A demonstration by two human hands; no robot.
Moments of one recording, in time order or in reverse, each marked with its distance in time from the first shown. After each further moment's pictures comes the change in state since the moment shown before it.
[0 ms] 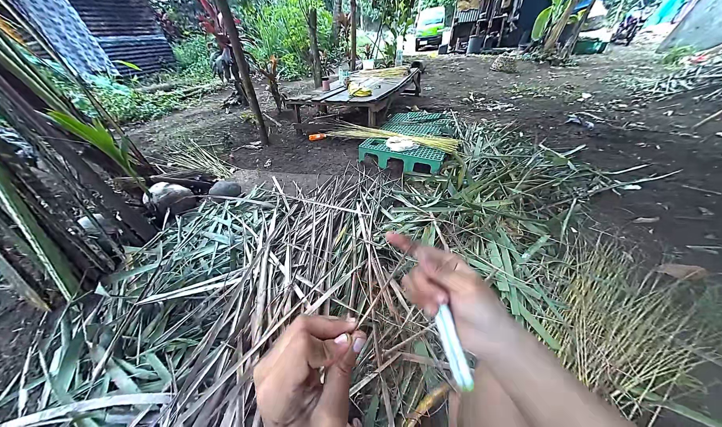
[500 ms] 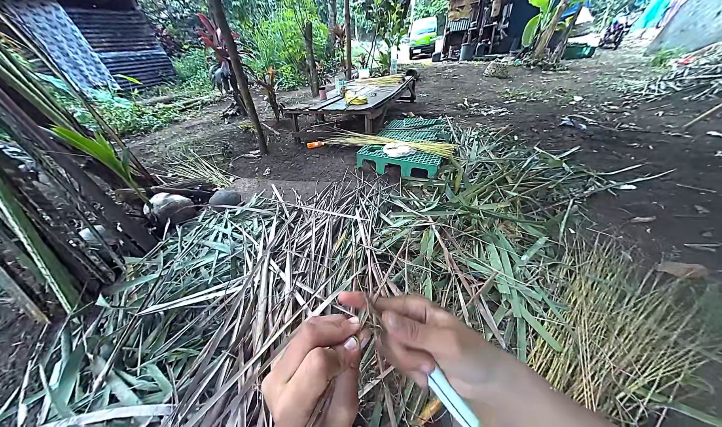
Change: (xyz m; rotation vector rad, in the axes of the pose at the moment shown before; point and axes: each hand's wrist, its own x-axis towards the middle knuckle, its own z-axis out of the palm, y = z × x) left_hand 0.002 -0.008 0.004 0.133 0.001 0.226; right_hand -0.018 0.008 0.018 0.064 -0.428 0.153
